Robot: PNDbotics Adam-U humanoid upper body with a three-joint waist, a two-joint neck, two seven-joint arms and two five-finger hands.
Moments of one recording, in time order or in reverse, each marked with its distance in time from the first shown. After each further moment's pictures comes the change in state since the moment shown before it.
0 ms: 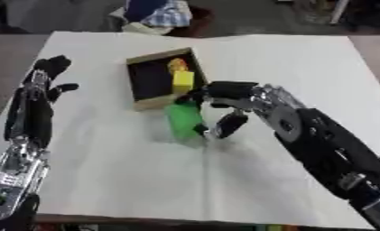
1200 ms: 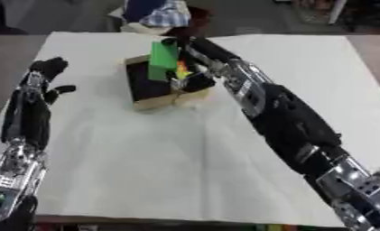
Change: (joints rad) left arm 0.000 -0.002 -0.001 0.005 0.012 0.000 -0.004; right arm -0.183 0.191 -0.211 0.310 0.227 0.246 -0.266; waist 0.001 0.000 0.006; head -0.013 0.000
